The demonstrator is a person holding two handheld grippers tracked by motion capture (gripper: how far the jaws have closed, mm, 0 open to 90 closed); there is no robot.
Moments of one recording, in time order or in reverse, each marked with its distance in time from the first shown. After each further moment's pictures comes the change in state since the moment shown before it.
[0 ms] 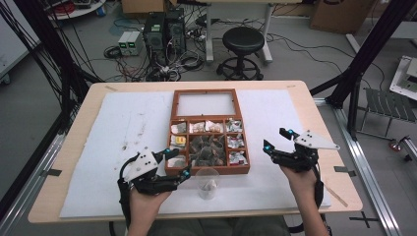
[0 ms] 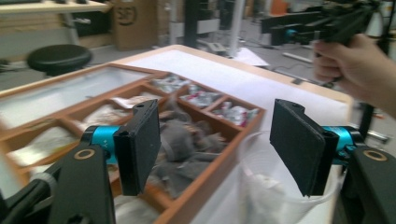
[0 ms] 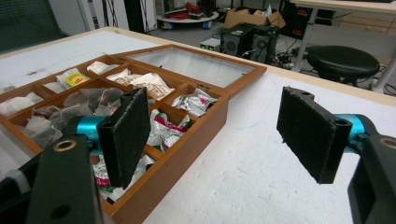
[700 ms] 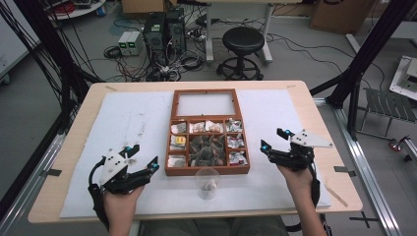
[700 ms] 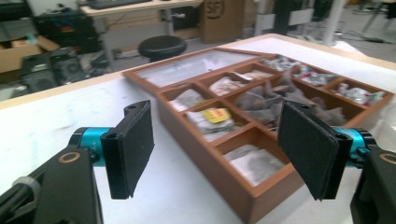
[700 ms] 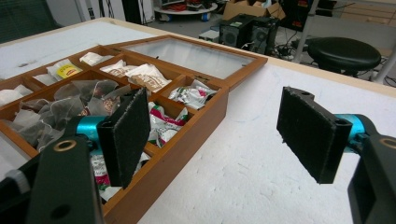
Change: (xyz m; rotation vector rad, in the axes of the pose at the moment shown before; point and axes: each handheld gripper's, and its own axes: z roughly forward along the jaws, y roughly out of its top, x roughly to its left) left arm 0.036 -0.019 -0.049 0.018 0.358 0.004; right arm 0.000 -0.004 0.011 0.030 -0.009 -0.002
